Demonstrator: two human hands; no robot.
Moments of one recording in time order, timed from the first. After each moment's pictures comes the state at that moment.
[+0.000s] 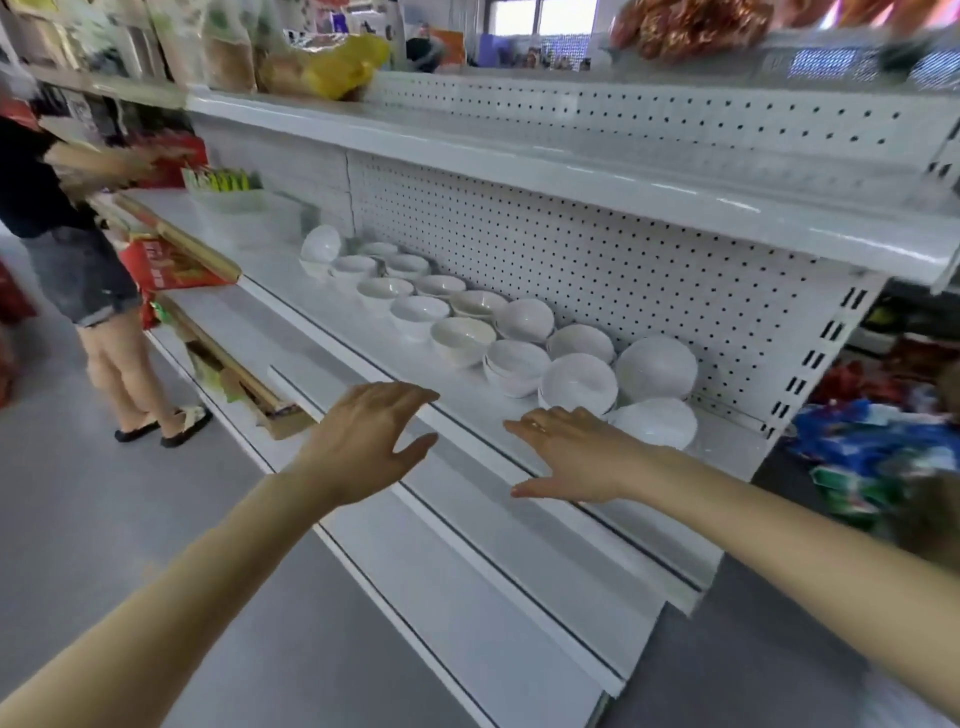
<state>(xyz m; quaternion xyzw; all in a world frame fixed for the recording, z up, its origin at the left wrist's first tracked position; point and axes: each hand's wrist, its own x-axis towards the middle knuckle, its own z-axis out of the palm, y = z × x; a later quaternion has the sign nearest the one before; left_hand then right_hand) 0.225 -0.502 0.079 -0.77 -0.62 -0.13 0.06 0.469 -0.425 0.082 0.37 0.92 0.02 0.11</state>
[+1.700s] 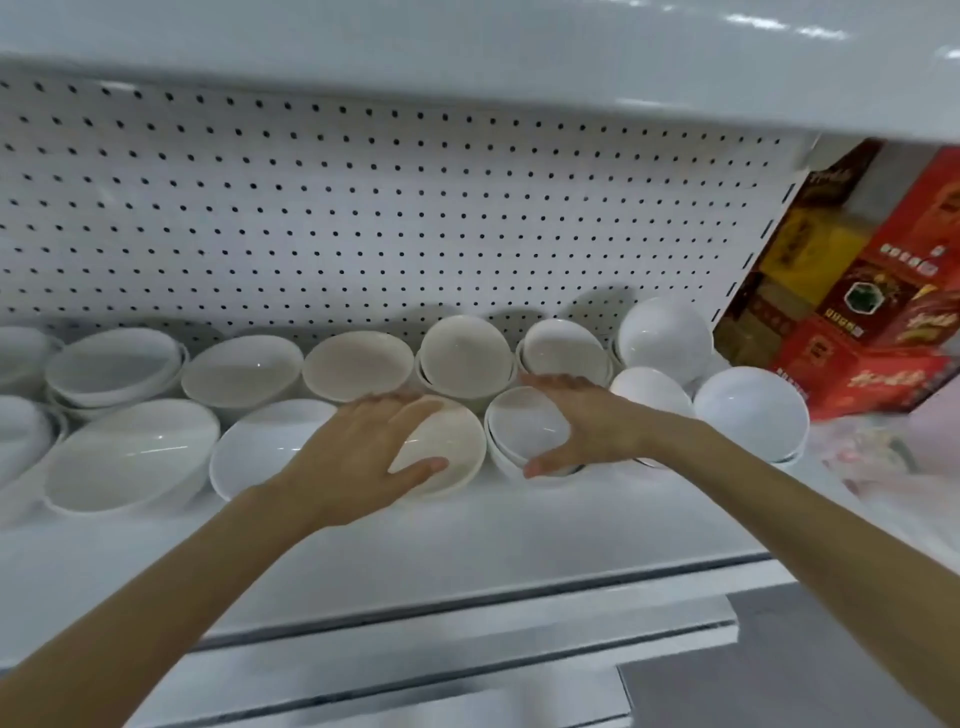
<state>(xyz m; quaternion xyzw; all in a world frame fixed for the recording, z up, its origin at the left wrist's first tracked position) 0.115 -0.060 0.002 -0.97 -0.21 -0.07 -0.07 0.361 -0.189 0.027 0.76 0.62 -0.18 -0.04</state>
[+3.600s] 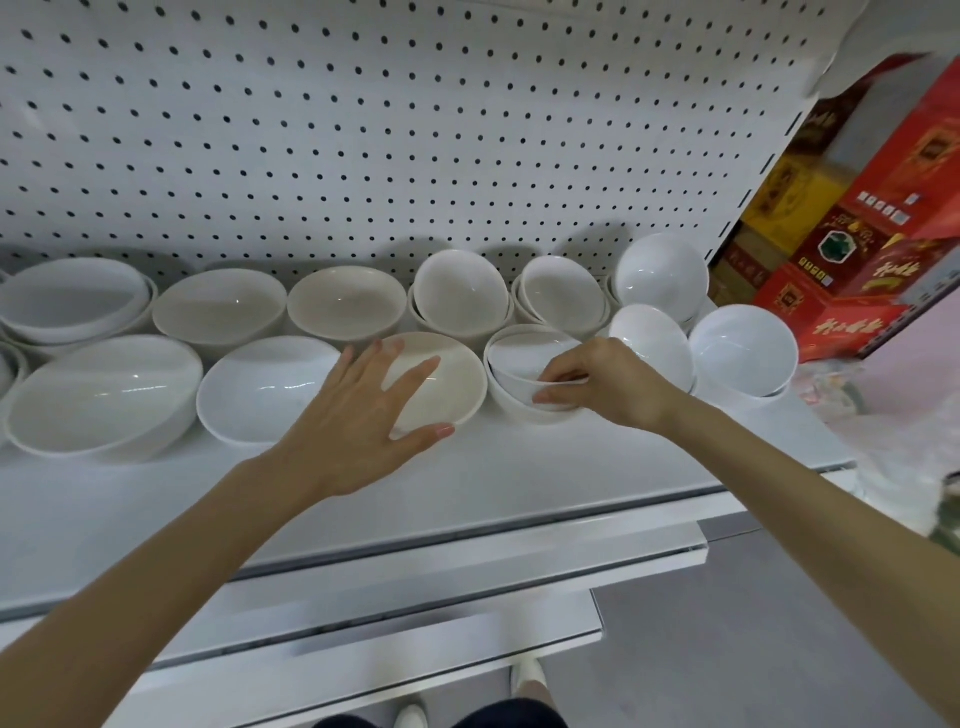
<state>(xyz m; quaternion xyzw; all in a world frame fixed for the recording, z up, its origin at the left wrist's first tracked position) 0.104 -0.067 -0.028 -0.97 -0.21 -0.09 -0.09 0.340 -0.214 0.013 0.77 0.58 -0.16 -0.20</state>
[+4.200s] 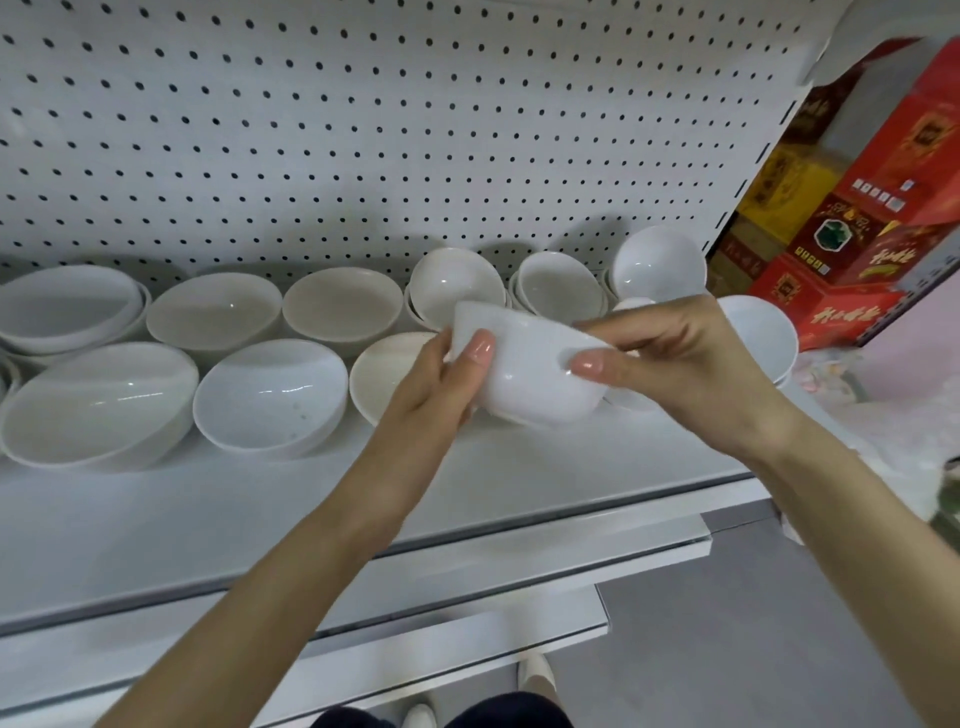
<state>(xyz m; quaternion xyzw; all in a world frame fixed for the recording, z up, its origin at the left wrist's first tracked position) 0.126 -0.140 0.020 -0.63 -0.20 -0.23 -0.71 0.288 -0.259 0.080 0.59 0.57 -0.25 -0.51</state>
